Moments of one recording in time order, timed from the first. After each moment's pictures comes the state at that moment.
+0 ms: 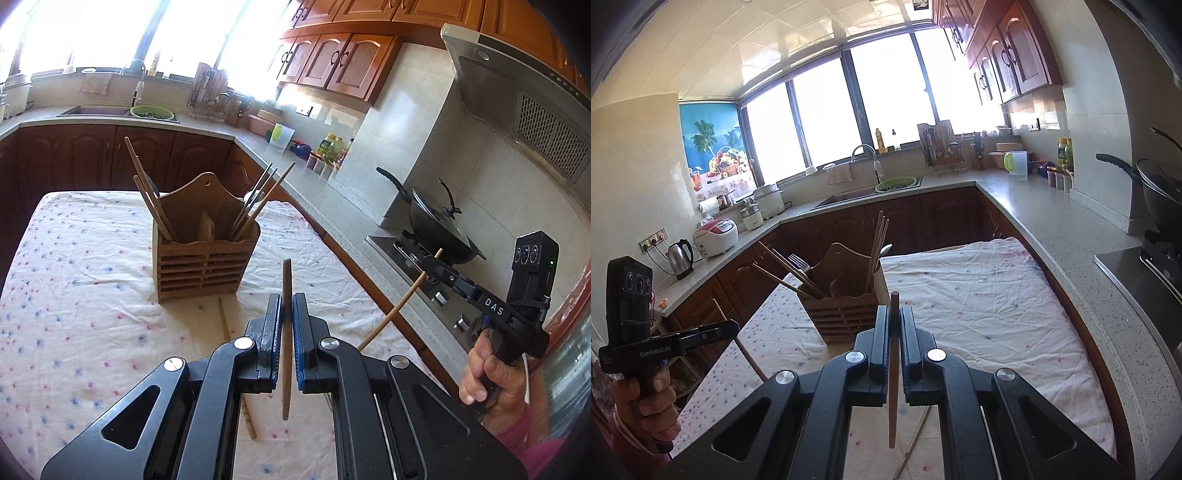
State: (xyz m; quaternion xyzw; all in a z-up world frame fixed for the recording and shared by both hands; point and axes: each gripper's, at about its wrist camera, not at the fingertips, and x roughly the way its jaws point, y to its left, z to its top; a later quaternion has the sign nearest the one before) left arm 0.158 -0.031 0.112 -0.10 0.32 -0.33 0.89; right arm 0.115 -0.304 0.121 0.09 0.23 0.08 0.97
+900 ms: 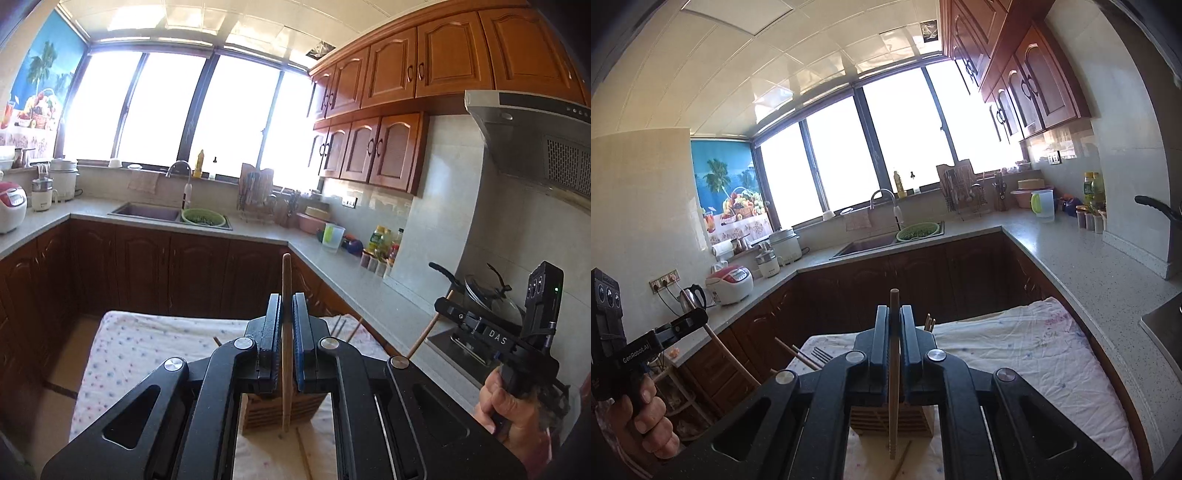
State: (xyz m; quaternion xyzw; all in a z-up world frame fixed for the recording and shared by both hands) left arm 0.211 0.015 0.211 -0.09 0.14 -0.21 0.96; right arm 0.206 -0.268 0.176 0.12 0.14 0.11 0.98
